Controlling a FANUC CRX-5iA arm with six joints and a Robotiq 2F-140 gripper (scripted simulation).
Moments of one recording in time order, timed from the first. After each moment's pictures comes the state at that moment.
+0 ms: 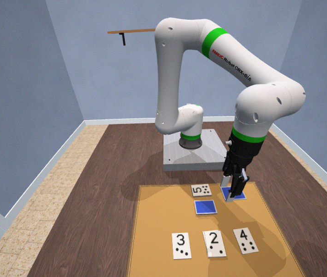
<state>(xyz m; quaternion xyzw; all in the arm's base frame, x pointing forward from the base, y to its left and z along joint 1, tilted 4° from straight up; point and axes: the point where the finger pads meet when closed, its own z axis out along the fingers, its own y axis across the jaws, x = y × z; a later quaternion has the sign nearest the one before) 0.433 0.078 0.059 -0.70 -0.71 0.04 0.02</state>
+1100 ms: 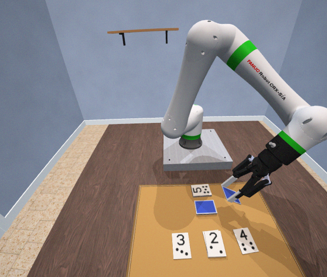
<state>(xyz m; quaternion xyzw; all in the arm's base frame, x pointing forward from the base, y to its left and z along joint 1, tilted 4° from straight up) 0.432 0.095 0.054 -0.66 -0.69 0.23 -0.18</state>
